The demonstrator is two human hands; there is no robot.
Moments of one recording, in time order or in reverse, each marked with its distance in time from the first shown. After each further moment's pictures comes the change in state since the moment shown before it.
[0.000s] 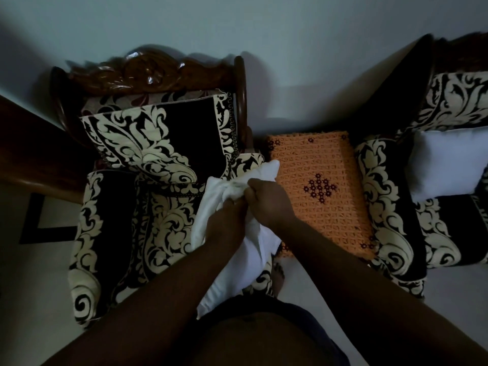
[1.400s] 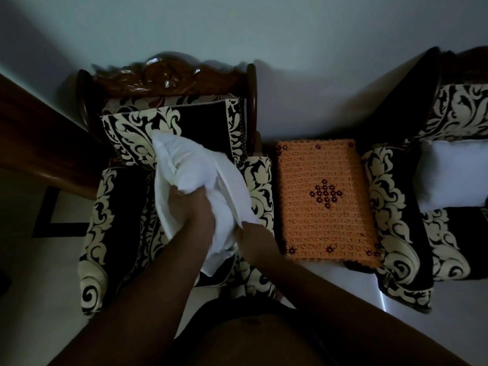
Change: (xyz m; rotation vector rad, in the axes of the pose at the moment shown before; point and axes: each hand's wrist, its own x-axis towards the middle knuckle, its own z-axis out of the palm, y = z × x) left_hand 0.013 -0.051 -0.052 -0.967 0.620 -0.876; right_hand -0.075 -0.021 0.063 -0.112 -0.181 0.056
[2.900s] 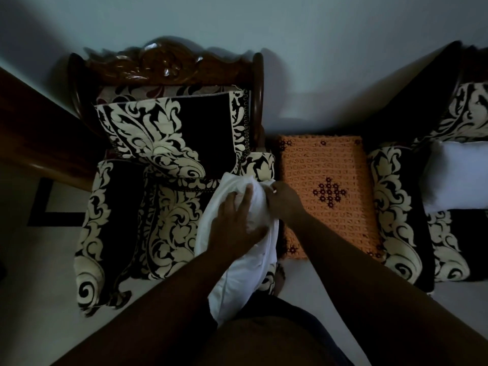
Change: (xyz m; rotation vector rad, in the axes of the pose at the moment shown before) left_hand -0.050 -0.058 0.018 0.744 -0.646 0.825; right_hand 0.101 0.064 -0.046 0.234 0.018 0.296
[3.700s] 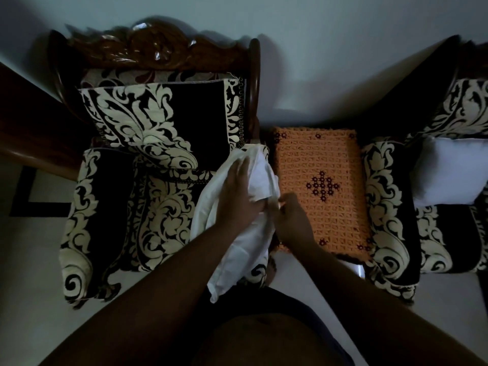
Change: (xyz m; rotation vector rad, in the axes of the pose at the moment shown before) left_hand 0.051 0.020 0.007 -0.386 0.149 -0.011; right_hand -0.072 0.035 0.002 0.072 0.150 -0.011
